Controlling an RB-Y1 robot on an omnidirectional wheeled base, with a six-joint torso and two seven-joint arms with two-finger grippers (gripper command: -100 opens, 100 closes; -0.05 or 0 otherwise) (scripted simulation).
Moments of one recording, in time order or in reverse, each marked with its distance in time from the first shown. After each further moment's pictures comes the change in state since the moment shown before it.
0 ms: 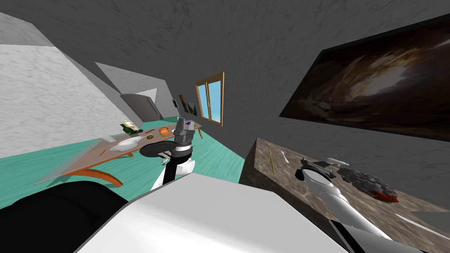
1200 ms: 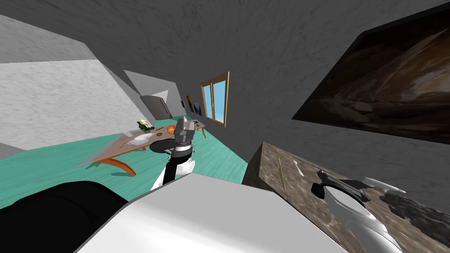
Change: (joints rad) left arm 0.000 0.000 0.000 0.000 0.000 0.000 0.000; right arm 0.219 0.066 -0.288 -0.163 0.033 -0.087 0.090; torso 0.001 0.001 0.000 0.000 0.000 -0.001
